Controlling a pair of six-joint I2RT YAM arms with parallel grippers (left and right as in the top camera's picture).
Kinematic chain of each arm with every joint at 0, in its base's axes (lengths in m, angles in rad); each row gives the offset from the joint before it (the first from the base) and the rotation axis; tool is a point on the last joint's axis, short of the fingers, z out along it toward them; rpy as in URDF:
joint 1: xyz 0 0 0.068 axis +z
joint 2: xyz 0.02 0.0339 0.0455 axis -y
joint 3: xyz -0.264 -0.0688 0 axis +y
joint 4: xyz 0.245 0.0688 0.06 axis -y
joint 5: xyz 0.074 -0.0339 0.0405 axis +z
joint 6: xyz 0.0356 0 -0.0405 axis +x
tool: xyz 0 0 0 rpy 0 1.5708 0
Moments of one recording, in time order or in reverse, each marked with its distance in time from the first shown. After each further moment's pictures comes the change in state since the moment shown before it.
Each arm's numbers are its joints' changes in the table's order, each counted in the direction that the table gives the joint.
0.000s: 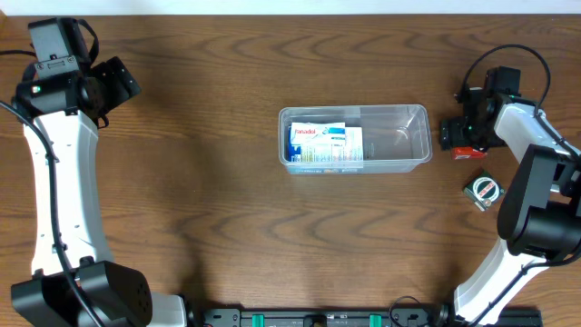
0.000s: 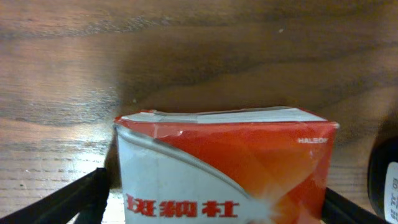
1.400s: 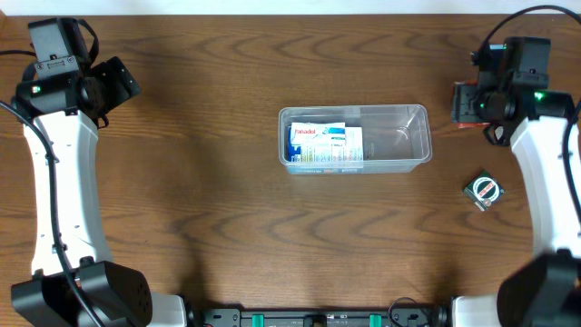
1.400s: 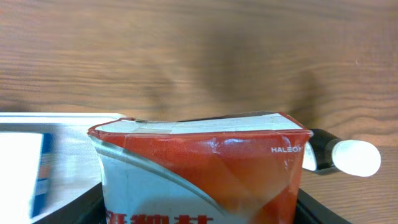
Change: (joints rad) left arm 0.000 0.000 0.000 0.000 0.000 0.000; right arm 0.145 0.458 -0.070 -0.189 -0.013 0.183
